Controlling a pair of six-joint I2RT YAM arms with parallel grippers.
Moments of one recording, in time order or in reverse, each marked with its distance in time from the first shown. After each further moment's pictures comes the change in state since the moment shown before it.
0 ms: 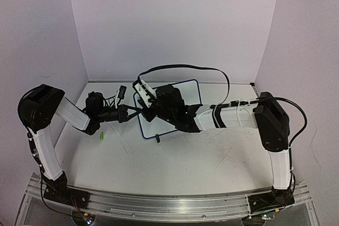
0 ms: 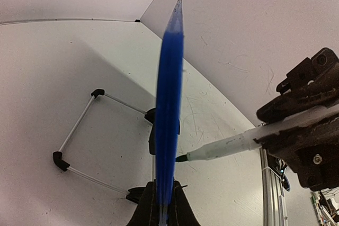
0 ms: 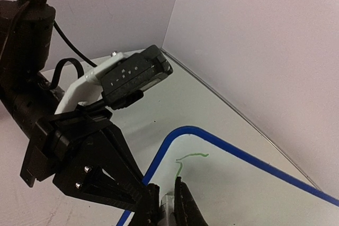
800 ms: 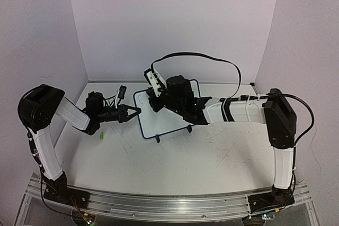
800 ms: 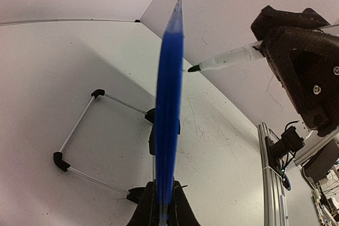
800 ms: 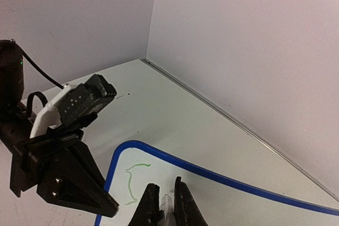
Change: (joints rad) left arm 0.000 0.000 0.000 0.000 0.000 0.006; right arm -0.066 -0.068 -0.023 -0.003 -0.028 0.078
